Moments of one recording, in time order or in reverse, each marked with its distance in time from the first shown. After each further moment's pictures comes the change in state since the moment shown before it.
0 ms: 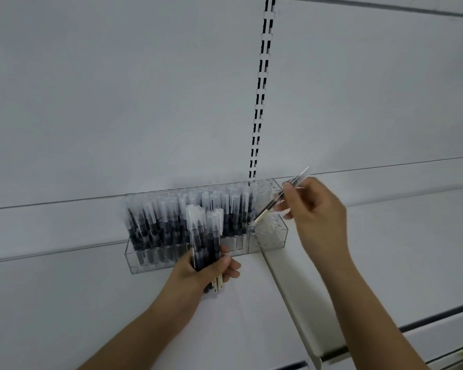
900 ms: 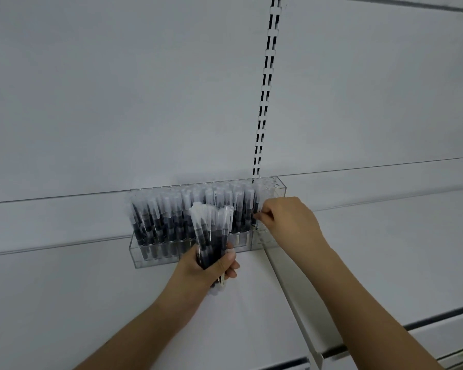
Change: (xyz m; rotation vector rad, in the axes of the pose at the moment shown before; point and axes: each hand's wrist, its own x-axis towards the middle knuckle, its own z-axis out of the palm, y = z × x) left_hand -0.003 0.003 0.005 0.121 0.005 0.020; right_hand 0.022 0.034 0.028 -0.979 -0.454 -0.212
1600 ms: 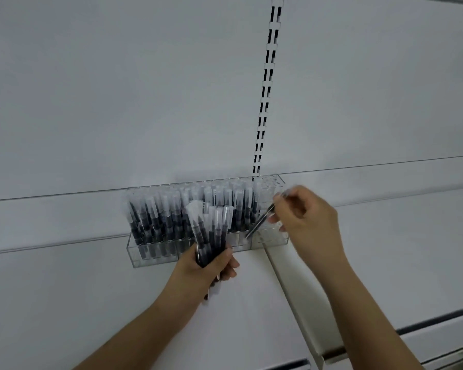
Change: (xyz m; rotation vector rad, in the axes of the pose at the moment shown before) left_hand 0.001 0.000 0.000 0.120 0.073 -0.049; right_hand -0.039 -0.010 -0.024 0.882 0.320 0.200
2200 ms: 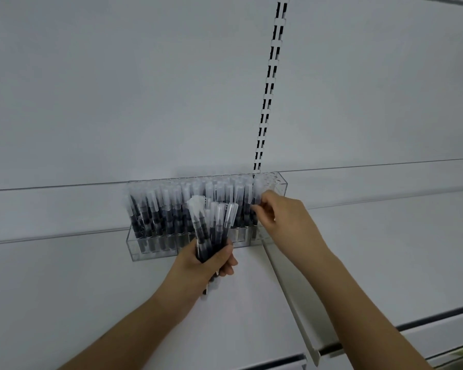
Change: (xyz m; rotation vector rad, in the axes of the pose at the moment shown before) left_hand -0.002 0.000 -0.002 -0.014 -0.021 0.018; right_hand 0.021 0.027 0.022 -0.591 -0.262 -0.299
